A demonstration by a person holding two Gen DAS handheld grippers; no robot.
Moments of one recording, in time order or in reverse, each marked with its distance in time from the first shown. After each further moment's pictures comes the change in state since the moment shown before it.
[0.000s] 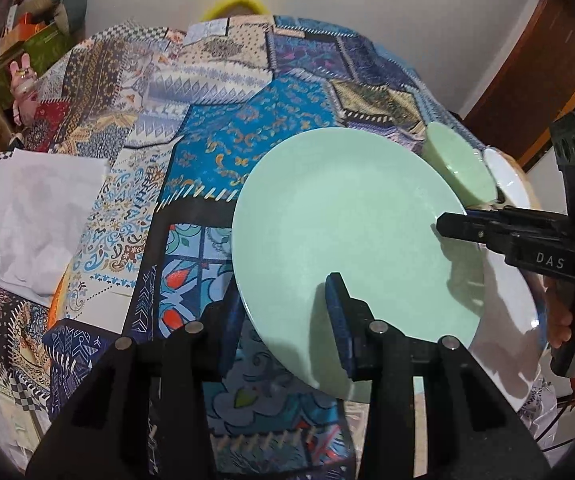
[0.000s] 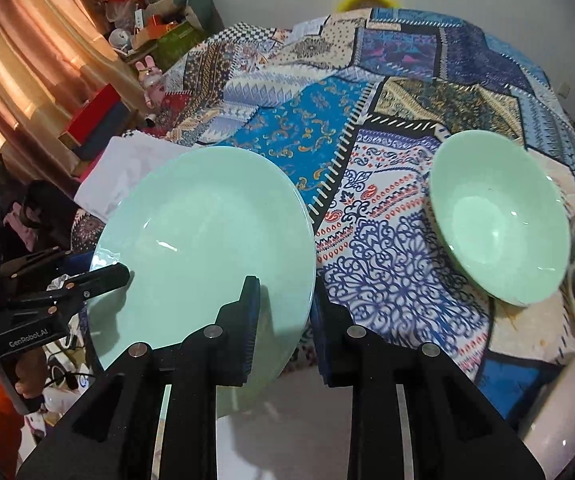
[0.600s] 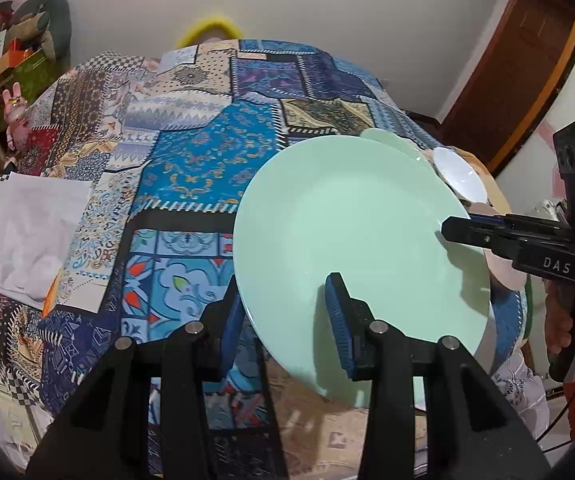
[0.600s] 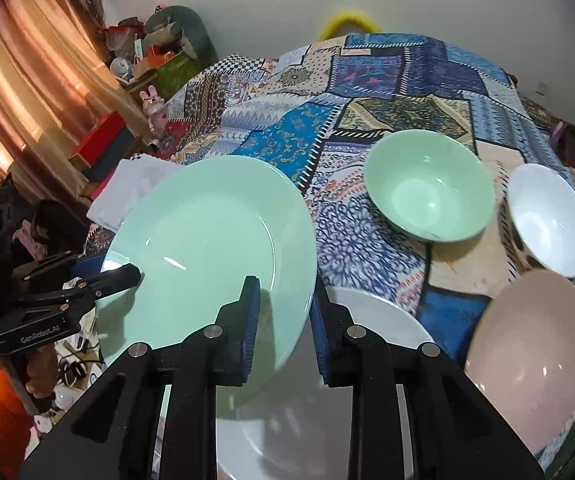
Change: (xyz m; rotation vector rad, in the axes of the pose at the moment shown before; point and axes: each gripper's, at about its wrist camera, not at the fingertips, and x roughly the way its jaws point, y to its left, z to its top) left arm -0.046 -0.062 -0.016 0.056 -0.057 -0.040; right arm -0.074 -0.015 -0.044 0.044 -0.097 -0.008
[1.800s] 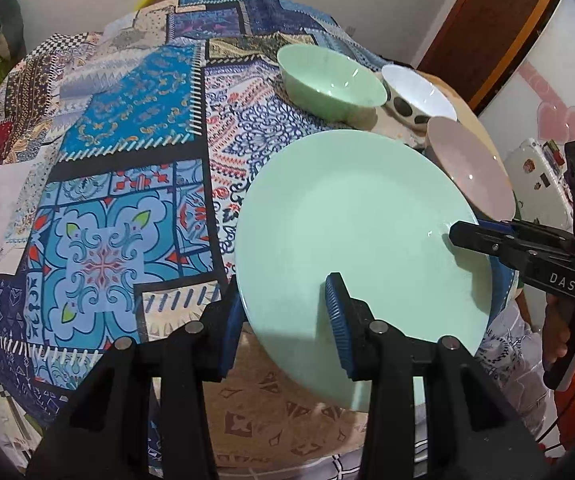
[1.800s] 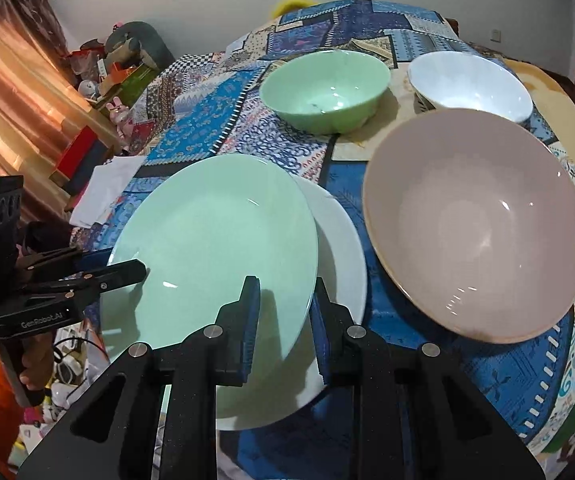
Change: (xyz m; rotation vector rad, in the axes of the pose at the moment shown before) left arm 0.054 -0.081 -0.044 0.100 0.172 -0.054; right arm -0.015 -0.065 -0.090 0.165 0.004 -0.033
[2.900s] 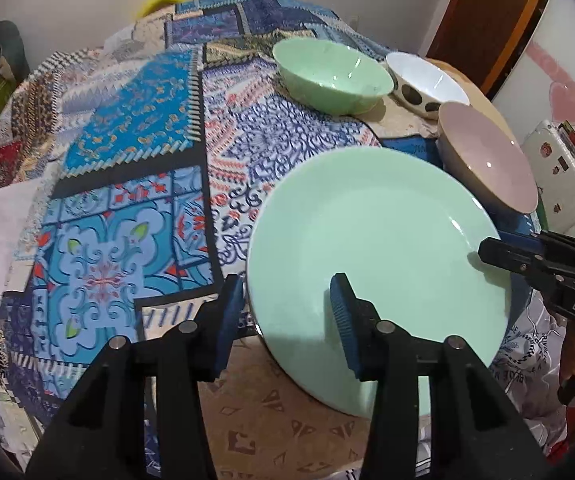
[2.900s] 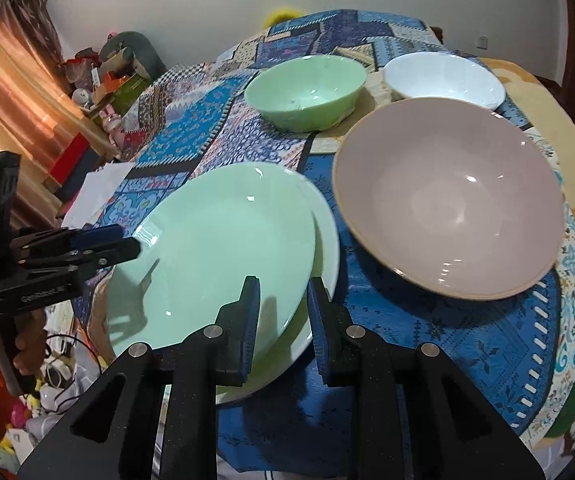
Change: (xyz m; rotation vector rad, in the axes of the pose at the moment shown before) left arm 0.009 -0.012 0.004 0.055 -0.017 0.091; right arm -0.015 -0.008 -0.015 0.009 -0.061 -0.042
